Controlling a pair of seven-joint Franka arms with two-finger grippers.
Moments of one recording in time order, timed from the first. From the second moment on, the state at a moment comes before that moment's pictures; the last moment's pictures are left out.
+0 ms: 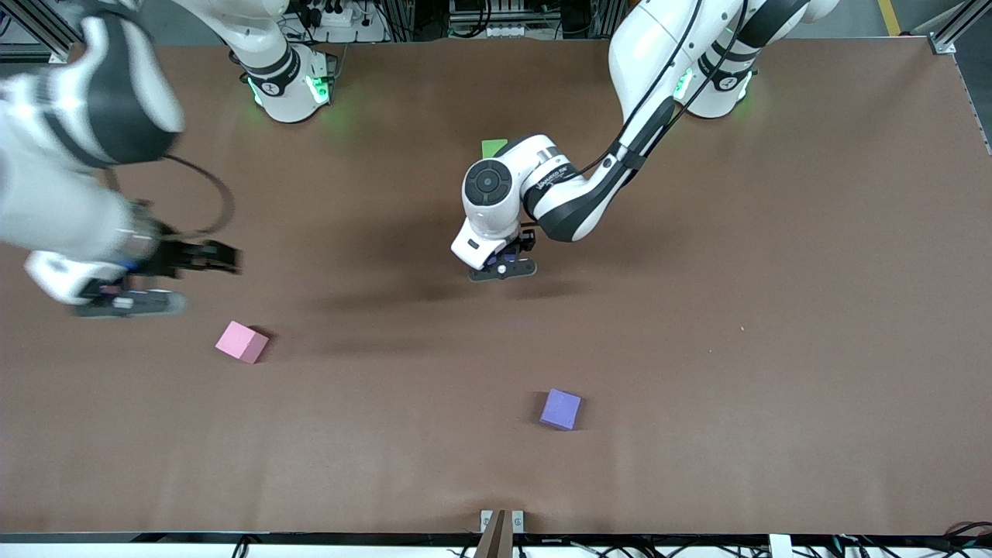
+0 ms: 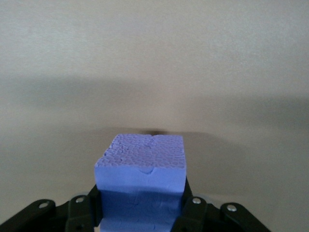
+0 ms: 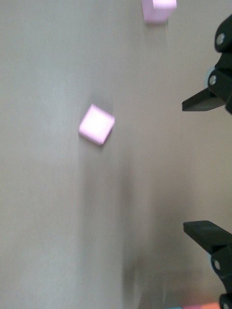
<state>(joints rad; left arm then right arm) -0.62 0.77 -0.30 -1.48 0.18 2.14 -1.04 -0.17 0.20 0.25 -1.57 -0.05 1.65 0.00</state>
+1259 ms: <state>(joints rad) -0.64 0.81 -0.30 -1.47 0.18 2.18 -1.02 -0.03 0.03 -0.08 -1.52 0.02 1.53 -0.12</state>
